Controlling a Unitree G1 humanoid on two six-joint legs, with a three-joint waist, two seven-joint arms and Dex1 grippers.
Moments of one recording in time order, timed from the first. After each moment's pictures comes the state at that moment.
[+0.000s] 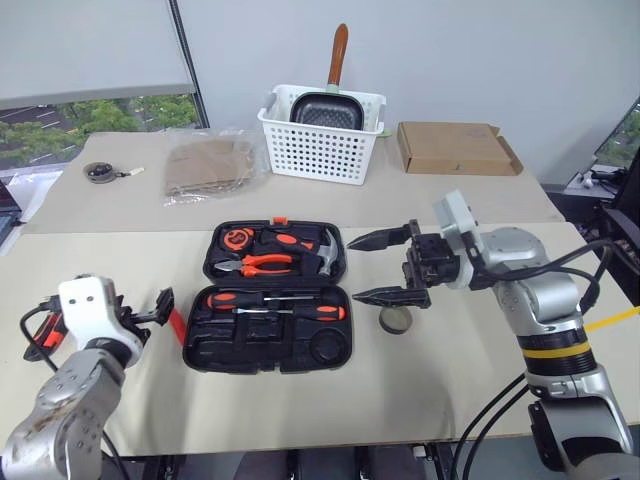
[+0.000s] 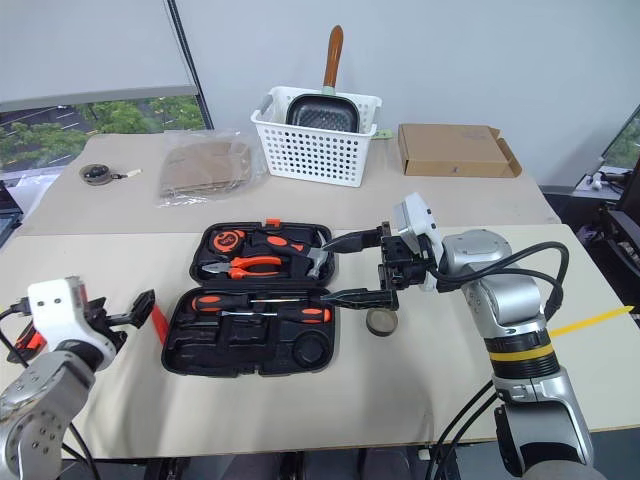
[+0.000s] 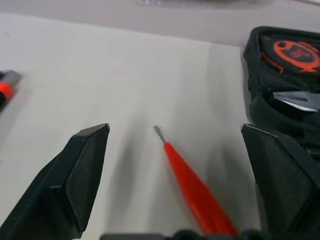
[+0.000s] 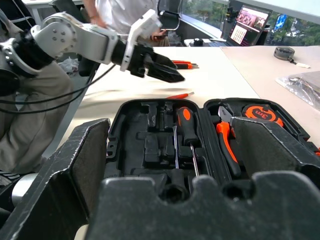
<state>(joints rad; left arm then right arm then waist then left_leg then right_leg) 0.00 0.37 0.52 -0.56 -0.54 0.95 0.05 -0.63 -0.57 0.07 -0.05 0.54 0.38 1.37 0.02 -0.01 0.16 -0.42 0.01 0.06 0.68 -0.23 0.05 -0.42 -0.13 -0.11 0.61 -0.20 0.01</state>
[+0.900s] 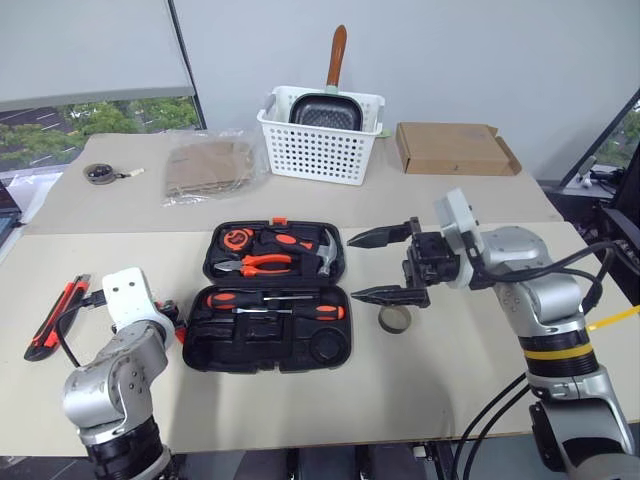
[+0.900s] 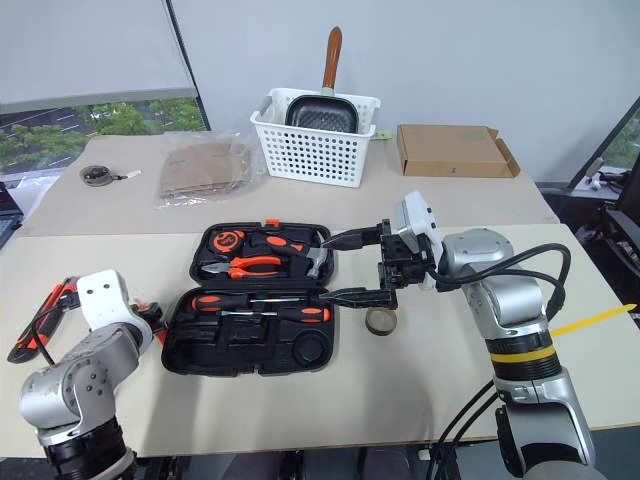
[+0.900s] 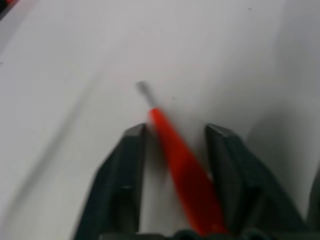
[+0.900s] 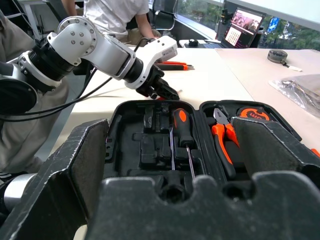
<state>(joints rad) -0.22 0.15 0.53 -0.54 -0.32 1.31 0.29 -0.61 -0.58 0.06 -0.08 0.54 0.38 1.35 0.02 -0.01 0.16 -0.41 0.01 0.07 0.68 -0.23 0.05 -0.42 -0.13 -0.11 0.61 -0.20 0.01</state>
